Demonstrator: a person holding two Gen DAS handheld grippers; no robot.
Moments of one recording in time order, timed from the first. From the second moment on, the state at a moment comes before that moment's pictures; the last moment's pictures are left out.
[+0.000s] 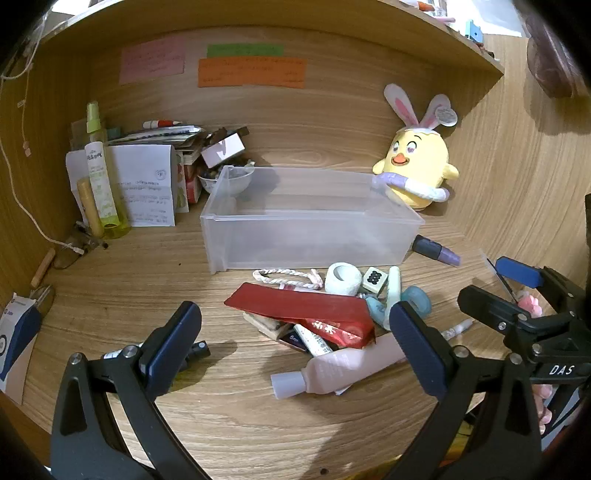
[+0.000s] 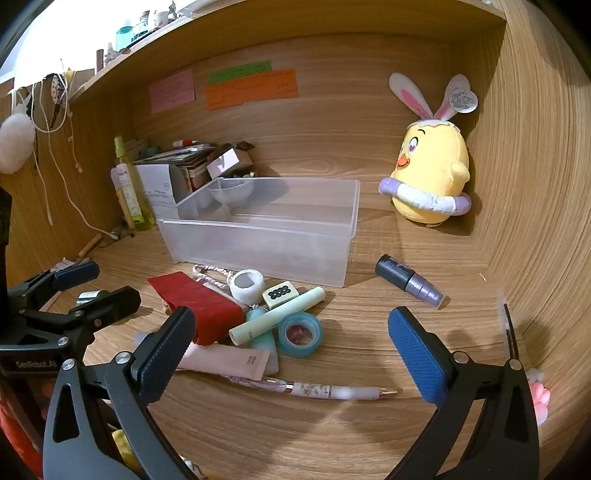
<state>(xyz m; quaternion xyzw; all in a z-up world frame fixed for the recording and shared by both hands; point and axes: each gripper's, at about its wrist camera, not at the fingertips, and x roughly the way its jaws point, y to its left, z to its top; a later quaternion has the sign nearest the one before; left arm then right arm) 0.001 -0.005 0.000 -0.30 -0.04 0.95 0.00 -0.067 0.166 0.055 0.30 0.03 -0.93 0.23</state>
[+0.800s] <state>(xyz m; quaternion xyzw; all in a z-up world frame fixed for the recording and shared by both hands) 0.003 -0.005 -0.002 -0.30 -0.05 0.95 -0.02 -0.067 0.163 0.052 0.30 0.03 -0.92 0.23</state>
